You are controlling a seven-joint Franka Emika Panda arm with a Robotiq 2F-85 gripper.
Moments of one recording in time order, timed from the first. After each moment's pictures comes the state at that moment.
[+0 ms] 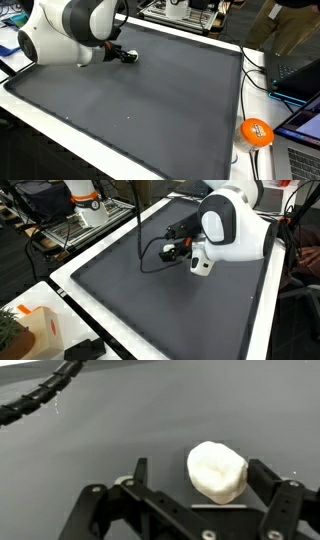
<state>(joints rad) -0.04 1.16 -0.05 -0.88 0.06 1.10 0.12</state>
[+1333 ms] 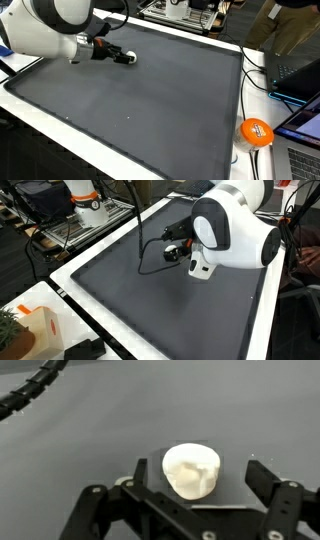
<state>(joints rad) -0.10 1.18 -0.05 -0.81 0.22 1.09 0.17</state>
